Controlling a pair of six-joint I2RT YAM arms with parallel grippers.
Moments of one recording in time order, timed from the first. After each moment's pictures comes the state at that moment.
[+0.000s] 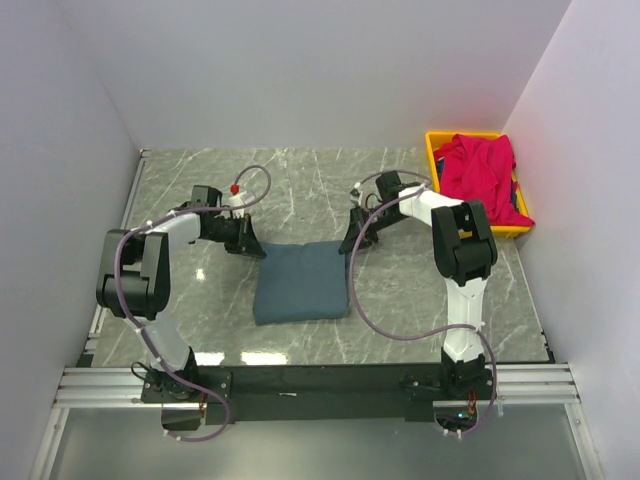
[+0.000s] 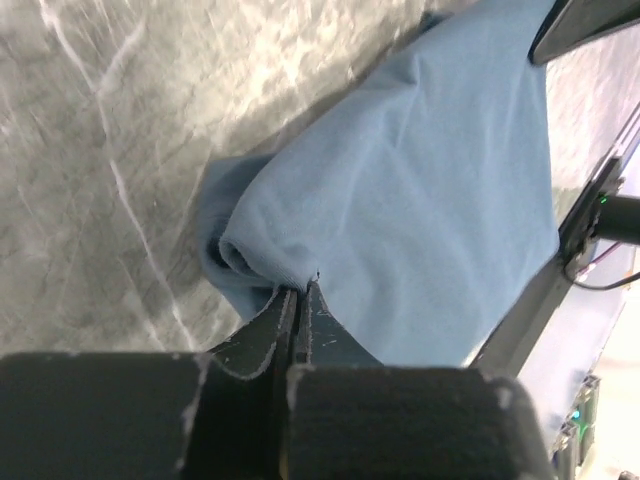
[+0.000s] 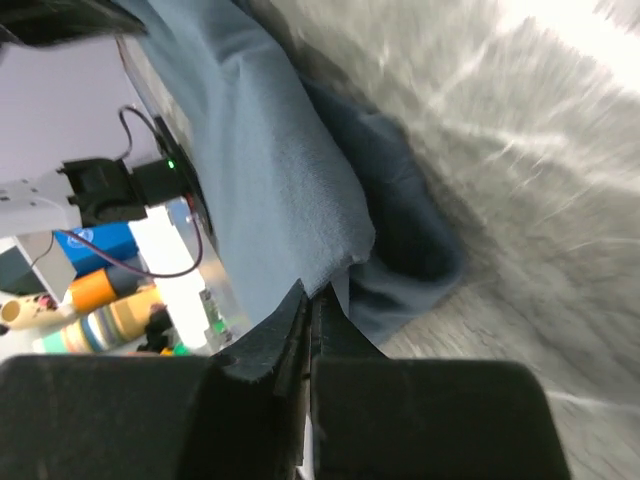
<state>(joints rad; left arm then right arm) -0.09 1.78 1.04 -0.40 0.82 0.02 0.27 2.14 1.45 -0.68 -0.97 0.15</state>
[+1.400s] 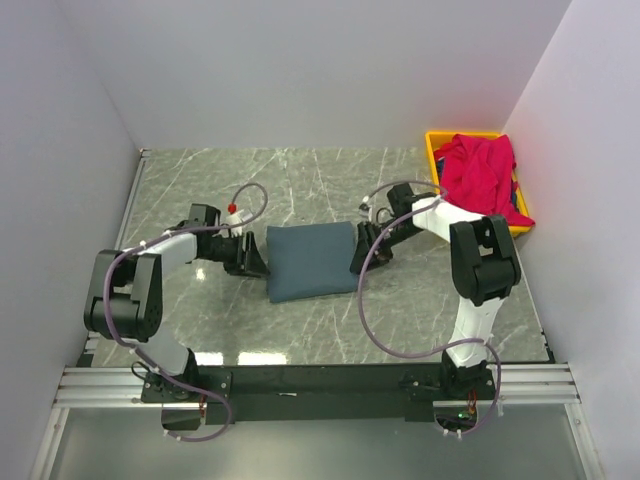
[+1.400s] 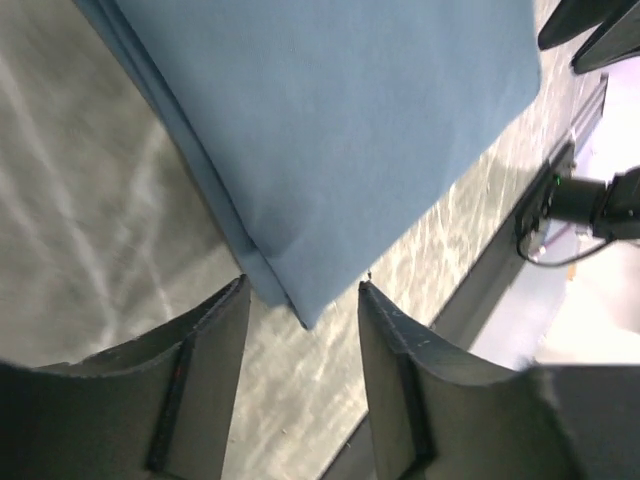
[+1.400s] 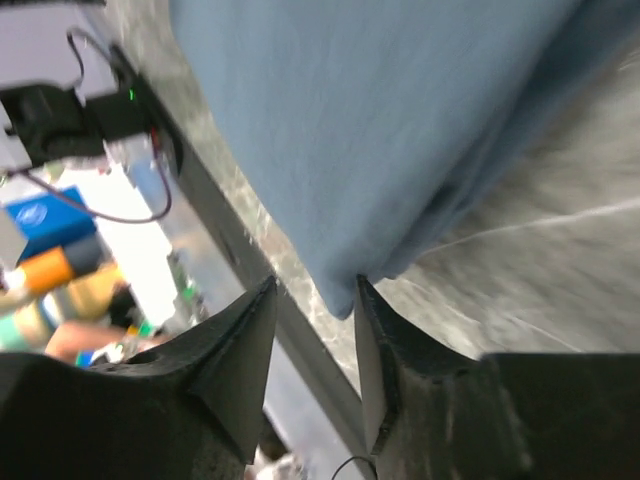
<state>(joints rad) -0.10 1.61 0.84 -0.36 0.85 -0.10 0.24 1.90 1.25 -0.78 -0.91 0.01</state>
